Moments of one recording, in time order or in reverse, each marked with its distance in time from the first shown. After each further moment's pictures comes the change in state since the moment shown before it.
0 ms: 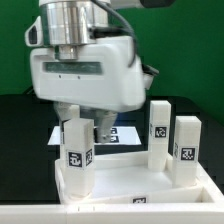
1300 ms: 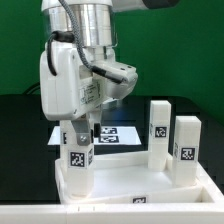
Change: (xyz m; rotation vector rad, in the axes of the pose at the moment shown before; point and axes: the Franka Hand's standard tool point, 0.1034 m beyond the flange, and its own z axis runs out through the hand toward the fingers) arm 0.000 -0.007 0.002 0.058 -0.039 1.140
